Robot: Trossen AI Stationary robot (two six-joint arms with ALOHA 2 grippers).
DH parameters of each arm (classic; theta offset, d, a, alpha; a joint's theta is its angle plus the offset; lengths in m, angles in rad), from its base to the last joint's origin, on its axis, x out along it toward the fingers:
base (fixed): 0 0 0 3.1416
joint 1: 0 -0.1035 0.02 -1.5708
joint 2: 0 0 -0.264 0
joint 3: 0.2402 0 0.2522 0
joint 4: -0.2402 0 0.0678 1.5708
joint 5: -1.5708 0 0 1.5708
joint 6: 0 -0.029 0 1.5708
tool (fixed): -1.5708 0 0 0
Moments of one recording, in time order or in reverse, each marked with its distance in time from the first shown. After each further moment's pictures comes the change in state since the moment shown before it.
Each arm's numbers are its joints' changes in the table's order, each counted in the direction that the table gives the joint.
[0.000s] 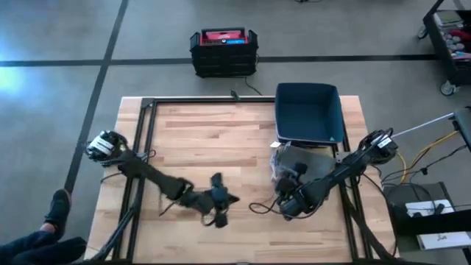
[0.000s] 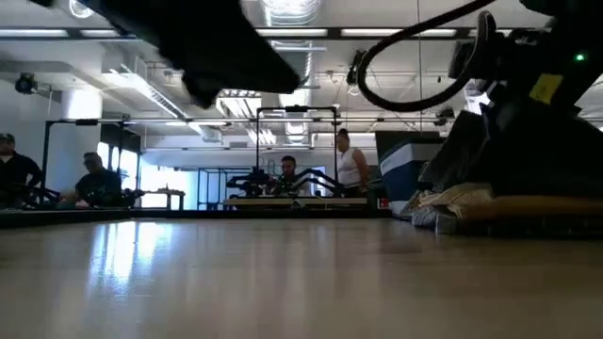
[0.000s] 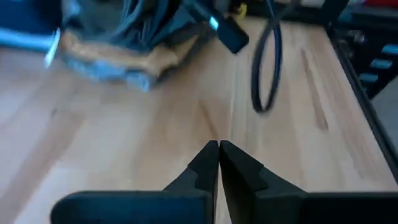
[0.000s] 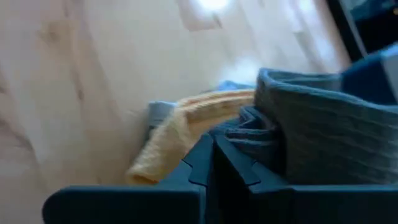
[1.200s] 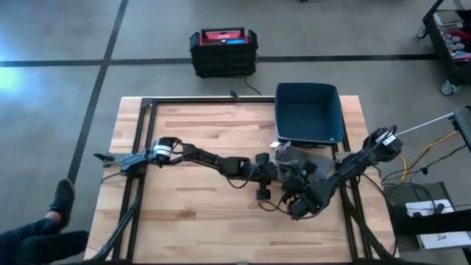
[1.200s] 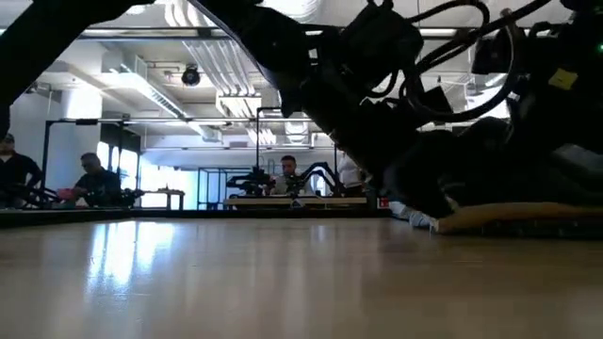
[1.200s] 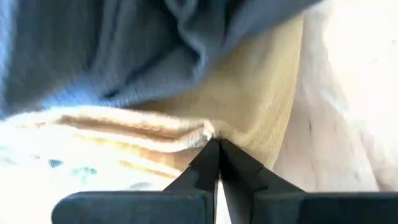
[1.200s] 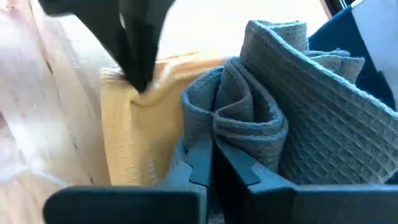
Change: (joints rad) left arm -0.342 -0.564 0.694 -0.430 0.305 -0.331; right arm -0.039 0.049 -0.030 -0.120 -0.035 -0.167
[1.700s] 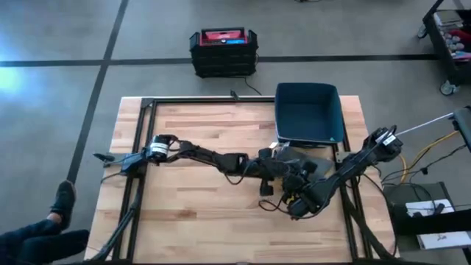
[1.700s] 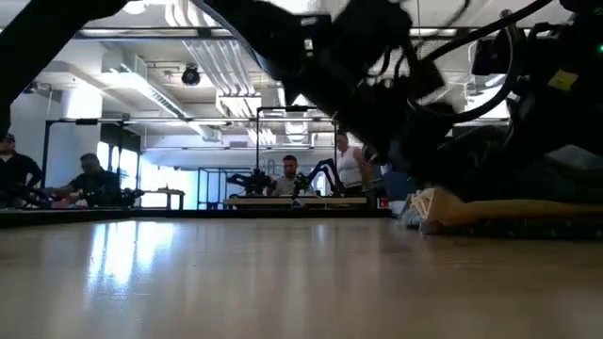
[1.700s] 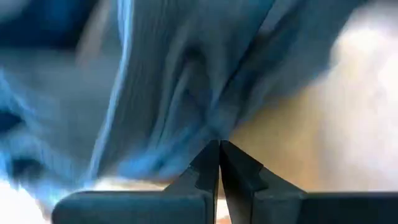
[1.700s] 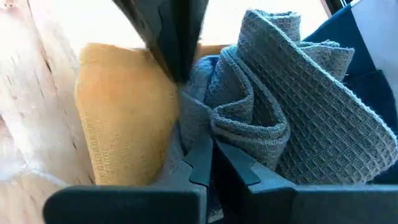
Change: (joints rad) left arm -0.050 0.032 -0.017 0.047 0.017 -0.065; right arm 0.000 0.000 -0.001 0.008 0.000 -0.006
